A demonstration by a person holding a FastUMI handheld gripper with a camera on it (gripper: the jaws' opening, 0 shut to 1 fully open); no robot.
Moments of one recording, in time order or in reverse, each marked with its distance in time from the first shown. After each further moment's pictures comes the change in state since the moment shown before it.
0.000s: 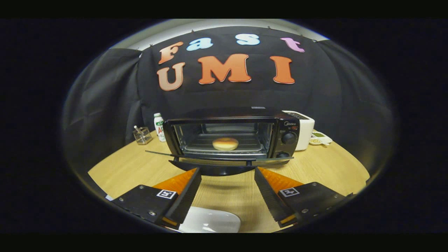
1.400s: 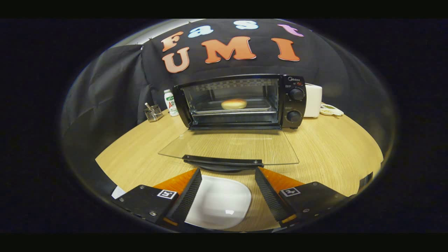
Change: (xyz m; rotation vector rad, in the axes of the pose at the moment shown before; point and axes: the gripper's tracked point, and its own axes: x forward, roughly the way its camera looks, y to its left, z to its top) arm -0.024 0.011 -0.127 -0.016 0.230 0.078
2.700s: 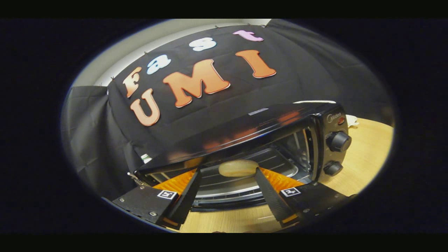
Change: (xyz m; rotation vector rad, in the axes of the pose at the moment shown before) arm 0.110 -0.015 0.193 0.327 -0.385 -0.052
